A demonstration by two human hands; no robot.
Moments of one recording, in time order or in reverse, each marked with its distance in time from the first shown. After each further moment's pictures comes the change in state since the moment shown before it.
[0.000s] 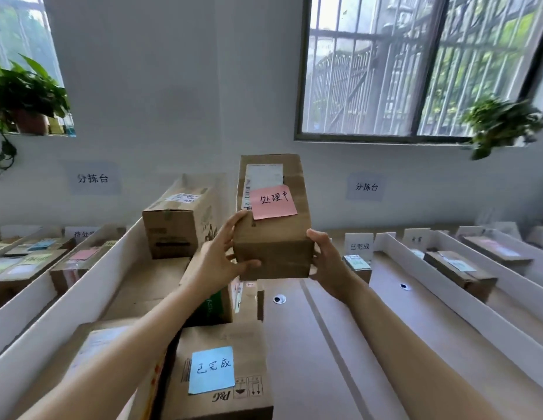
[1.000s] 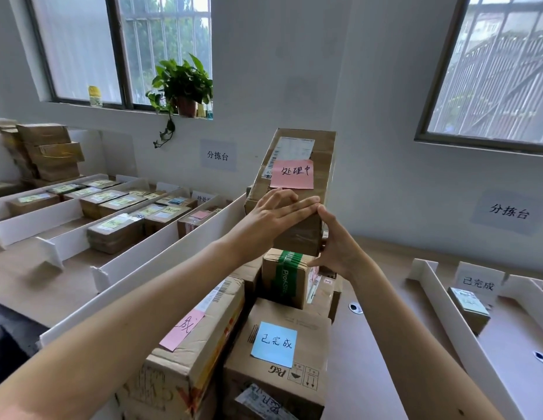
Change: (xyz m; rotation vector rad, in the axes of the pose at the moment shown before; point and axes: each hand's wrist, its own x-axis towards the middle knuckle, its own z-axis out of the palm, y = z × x) left_hand -0.013 0.008 -0.071 1.059 -0.019 0.434; right_hand 0.066 0.004 0.100 0.121 -0.404 0.150
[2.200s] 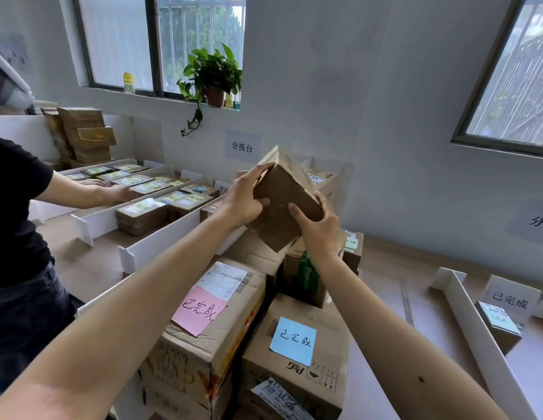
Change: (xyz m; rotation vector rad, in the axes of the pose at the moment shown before) left_hand -0.020 -0.047 -0.039 -0.380 0.092 -0.862; right_hand 0.060 0.038 0.064 -0.443 0.469 -0.434
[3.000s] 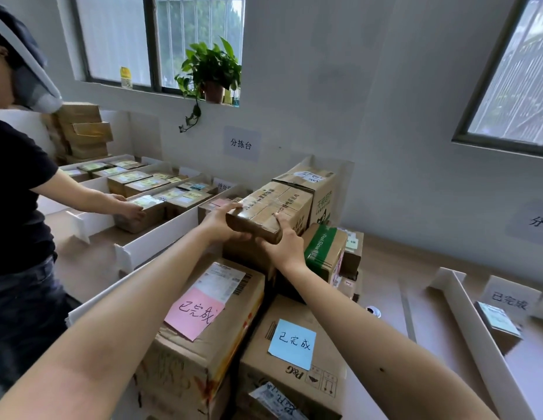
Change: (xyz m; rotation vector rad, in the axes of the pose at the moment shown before) left_hand -0.006 -0.092 0.011 -0.007 -0.244 -0.379; right_hand -0.017 0.026 0.043 -0.438 -0.333 0.042
